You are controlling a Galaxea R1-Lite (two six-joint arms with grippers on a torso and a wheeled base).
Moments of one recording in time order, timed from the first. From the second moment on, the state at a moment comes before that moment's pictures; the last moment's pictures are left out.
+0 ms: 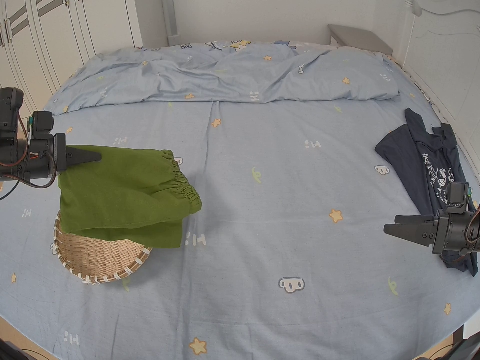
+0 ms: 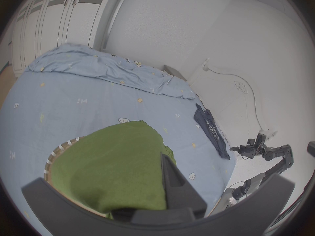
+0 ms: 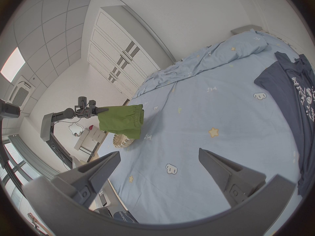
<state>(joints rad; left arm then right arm) 0.12 1.52 -1.19 0.18 -0.69 -0.07 0.14 1.28 -0.53 -0.32 0.67 0.19</state>
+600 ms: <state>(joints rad) 0.27 1.58 -1.01 0.15 -0.69 -0.07 0.15 1.27 -0.52 -0.31 0.67 0.19</state>
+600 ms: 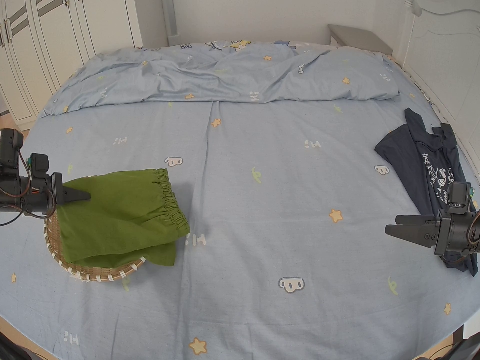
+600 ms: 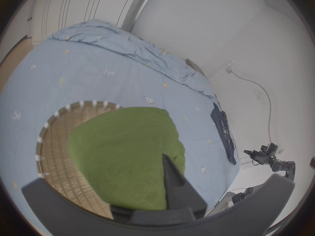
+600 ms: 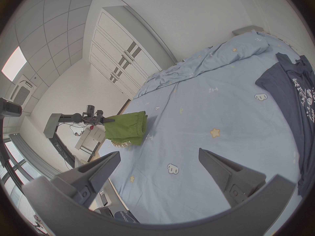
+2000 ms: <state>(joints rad) 0.12 1.88 -0.99 0.03 -0.13 -0.05 0.15 1.21 -0.52 -0.31 0.68 0.19</state>
